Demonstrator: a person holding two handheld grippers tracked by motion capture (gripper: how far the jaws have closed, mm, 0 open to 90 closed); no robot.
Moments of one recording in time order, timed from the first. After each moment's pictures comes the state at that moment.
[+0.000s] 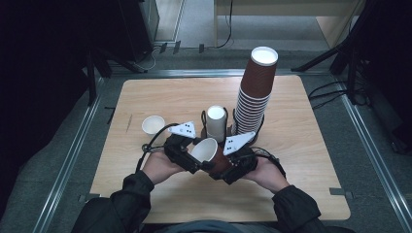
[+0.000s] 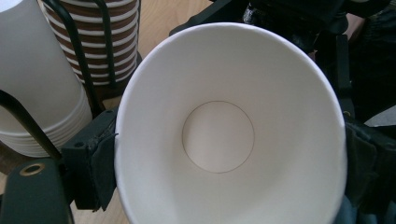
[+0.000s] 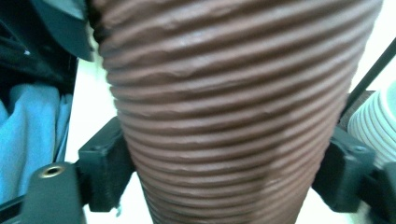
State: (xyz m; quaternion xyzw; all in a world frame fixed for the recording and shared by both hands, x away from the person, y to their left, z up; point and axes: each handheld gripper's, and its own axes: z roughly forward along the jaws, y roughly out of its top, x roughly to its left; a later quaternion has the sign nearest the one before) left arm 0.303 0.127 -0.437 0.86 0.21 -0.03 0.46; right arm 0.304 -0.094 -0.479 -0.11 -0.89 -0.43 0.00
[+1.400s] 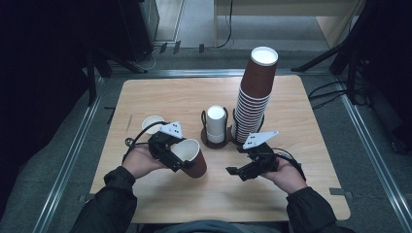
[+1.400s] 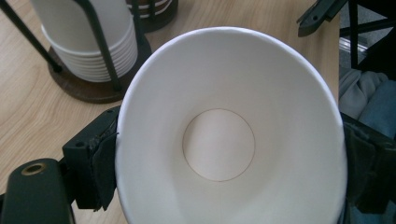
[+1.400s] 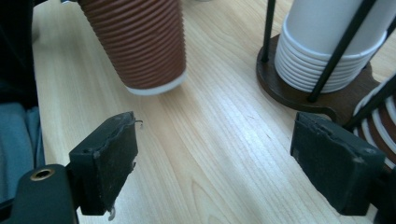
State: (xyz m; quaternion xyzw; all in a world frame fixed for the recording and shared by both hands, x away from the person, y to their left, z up) left arm 0.311 0.170 -0.439 0.91 0.21 0.00 0.36; right arm 0.301 -0.143 -0.473 -0.23 -0.88 -0.42 -0.02
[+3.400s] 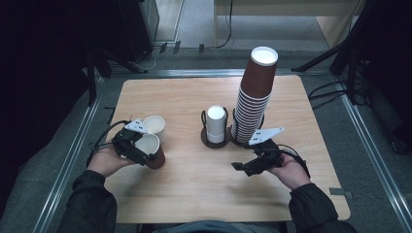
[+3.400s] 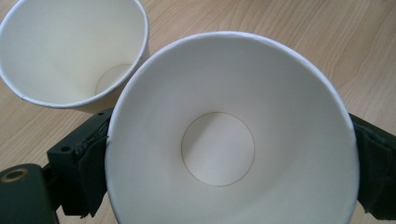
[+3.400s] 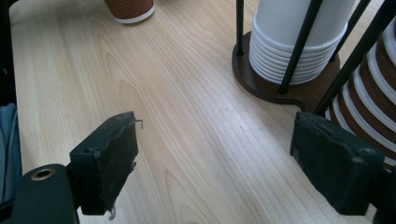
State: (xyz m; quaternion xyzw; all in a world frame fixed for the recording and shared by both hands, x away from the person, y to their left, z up) left arm 0.315 0.265 -0.456 0.90 0.33 0.08 0.27; right arm 0.313 -0.157 -0.475 -0.24 -0.88 -0.41 -0.03
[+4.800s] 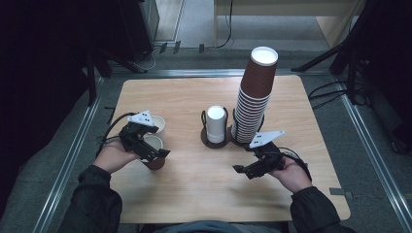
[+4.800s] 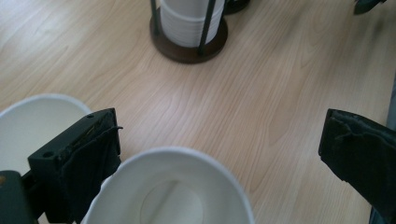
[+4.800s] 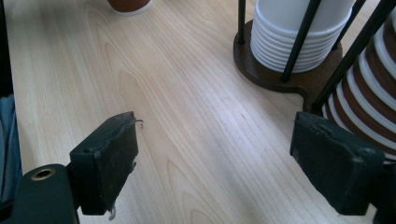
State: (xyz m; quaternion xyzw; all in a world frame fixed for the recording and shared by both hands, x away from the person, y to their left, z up) left arm 0.314 0.225 -0.416 0.89 0.28 0.06 0.35; right arm 0.307 -0.160 -0.479 -0.24 -0.88 -0.40 -0.04
